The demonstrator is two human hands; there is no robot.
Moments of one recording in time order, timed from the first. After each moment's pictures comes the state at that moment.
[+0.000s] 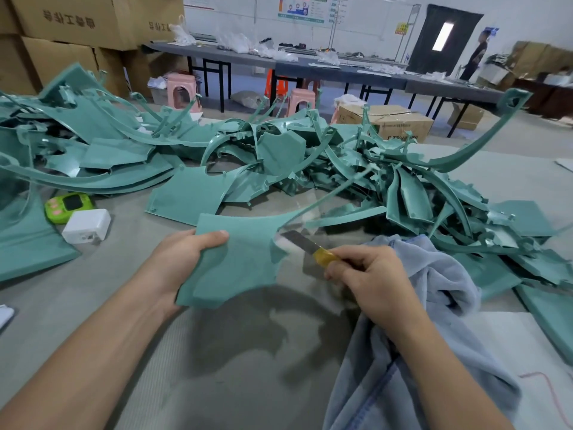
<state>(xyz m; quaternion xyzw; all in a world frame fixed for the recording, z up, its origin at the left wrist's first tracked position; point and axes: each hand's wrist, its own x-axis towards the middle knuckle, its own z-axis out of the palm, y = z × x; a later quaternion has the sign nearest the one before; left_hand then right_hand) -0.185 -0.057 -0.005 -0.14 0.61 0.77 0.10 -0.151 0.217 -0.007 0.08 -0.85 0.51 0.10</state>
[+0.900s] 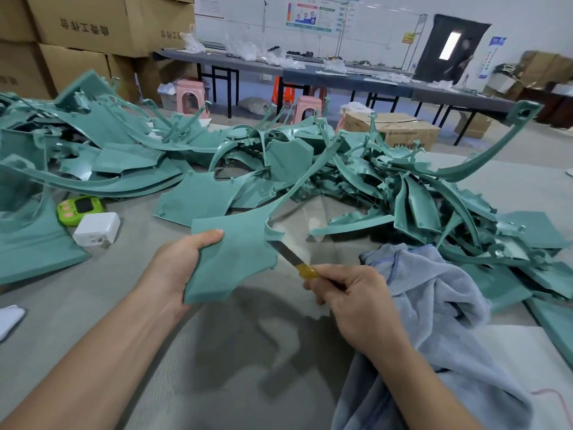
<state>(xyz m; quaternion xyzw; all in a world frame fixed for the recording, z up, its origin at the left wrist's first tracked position) -0.189 -0.059 -0.007 -0.21 0.53 0.81 0.08 -0.140 0.191 -0.019 0.08 -0.85 0.51 0.08</state>
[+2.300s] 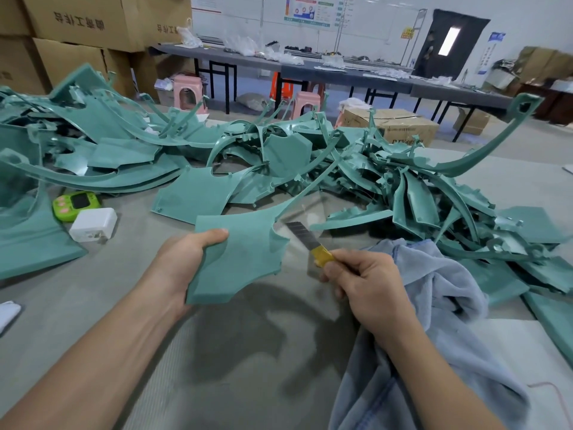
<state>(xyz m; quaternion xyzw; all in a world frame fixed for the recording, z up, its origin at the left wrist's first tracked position) -0.185 -0.055 -0.007 -0.20 0.57 0.79 0.08 -0.151 0.205 -0.016 0.07 -0.82 0.56 0.11</state>
